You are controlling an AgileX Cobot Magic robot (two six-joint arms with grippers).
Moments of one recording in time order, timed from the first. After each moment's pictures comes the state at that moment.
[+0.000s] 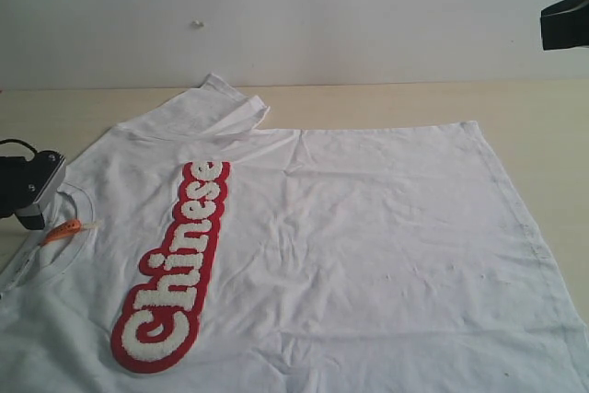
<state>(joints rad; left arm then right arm) 0.04 1.98 -1.16 -0.10 0.86 1.77 -0.06 1.11 -0.88 0.57 0.47 -0.68</state>
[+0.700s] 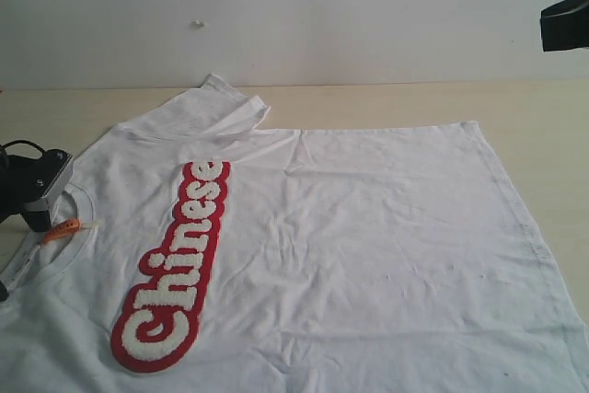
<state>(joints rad) 0.04 2.04 -1.23 -0.11 0.91 1.76 -0.06 1.11 -0.88 0.57 0.48 -0.69</state>
